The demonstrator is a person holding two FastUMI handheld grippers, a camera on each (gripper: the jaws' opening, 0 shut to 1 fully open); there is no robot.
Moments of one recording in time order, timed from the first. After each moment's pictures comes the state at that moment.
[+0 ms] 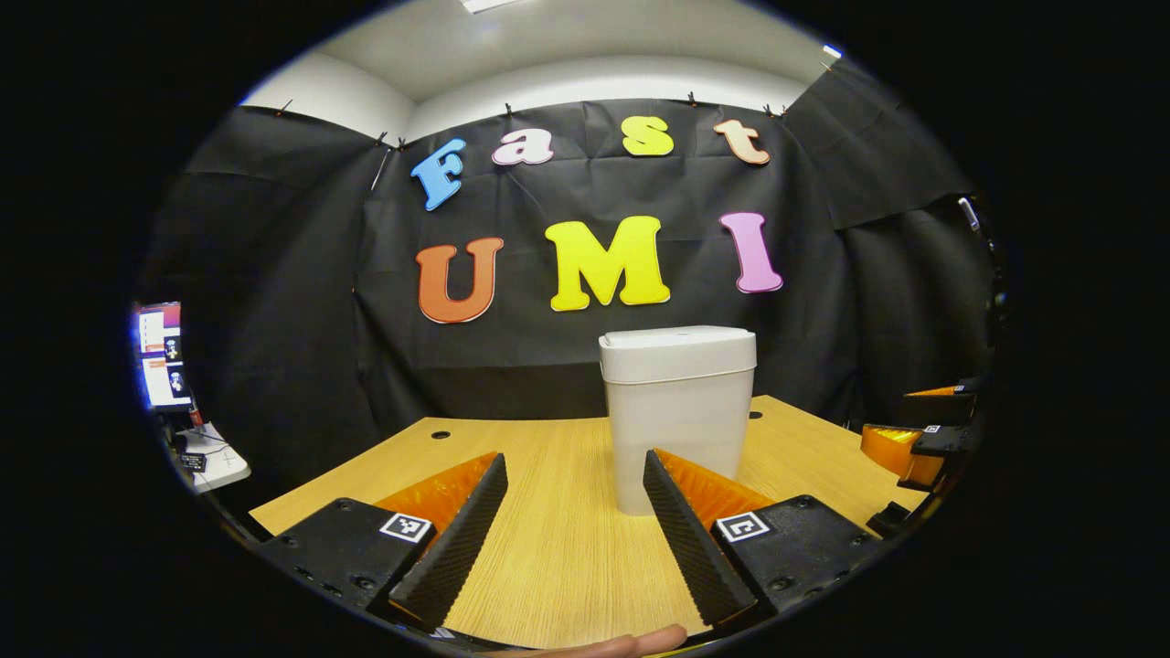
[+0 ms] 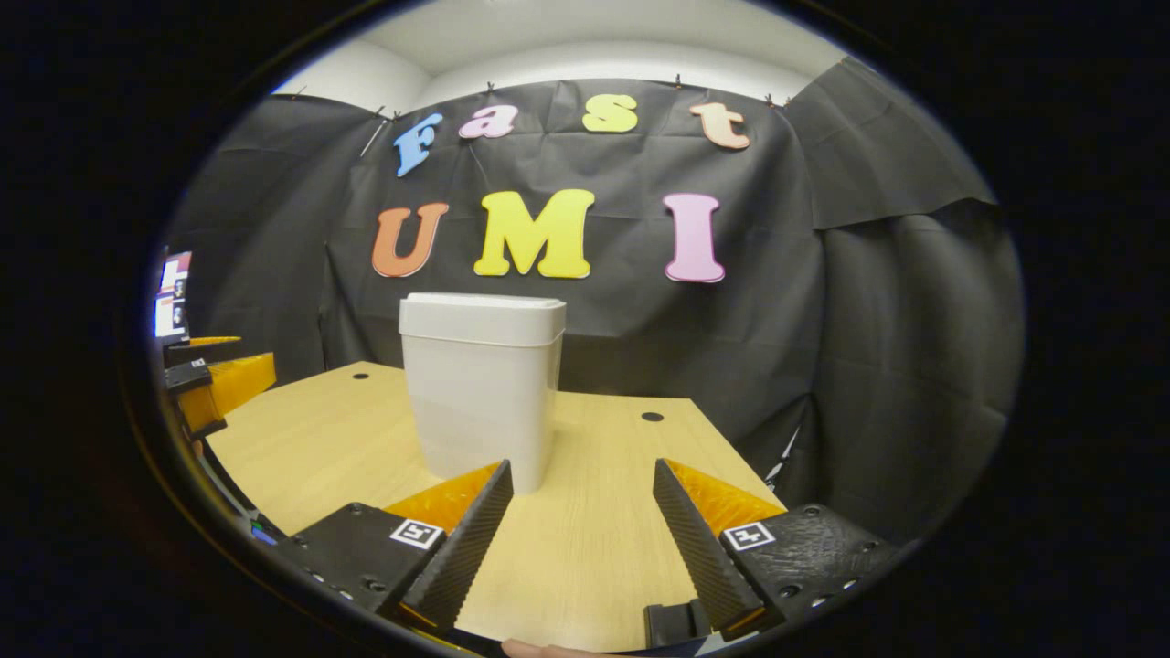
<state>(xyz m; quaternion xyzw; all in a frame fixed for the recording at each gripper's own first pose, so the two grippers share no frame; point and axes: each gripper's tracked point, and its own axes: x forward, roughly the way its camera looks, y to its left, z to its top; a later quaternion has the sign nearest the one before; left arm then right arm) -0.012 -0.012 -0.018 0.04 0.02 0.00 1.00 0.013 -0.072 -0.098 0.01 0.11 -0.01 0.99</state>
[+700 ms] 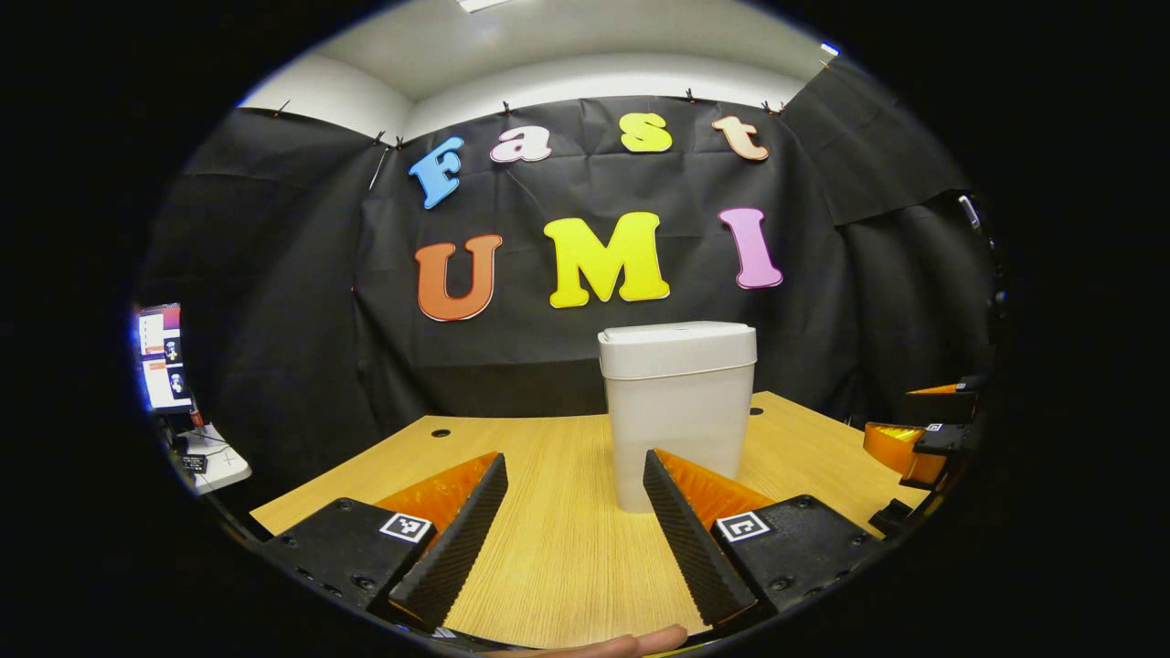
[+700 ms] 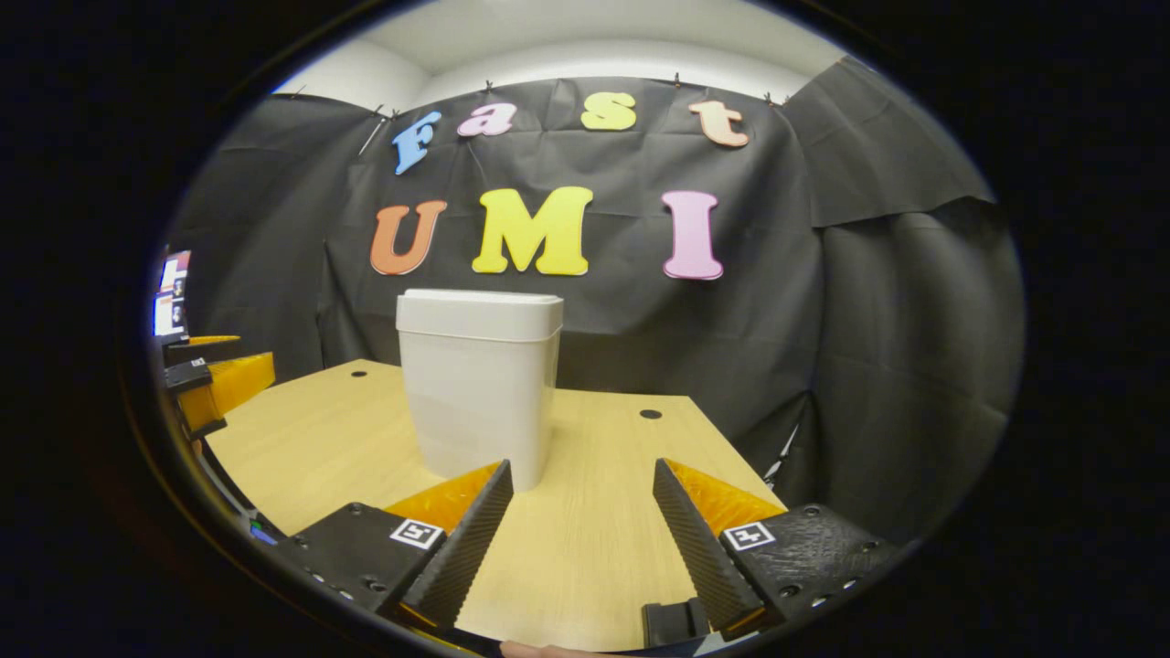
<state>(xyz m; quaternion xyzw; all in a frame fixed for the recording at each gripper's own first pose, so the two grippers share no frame) -0.010 -0.011 -0.020 0.04 0.03 0.01 1.00 0.013 -0.074 -0.102 0.01 0.11 -0.01 0.99</state>
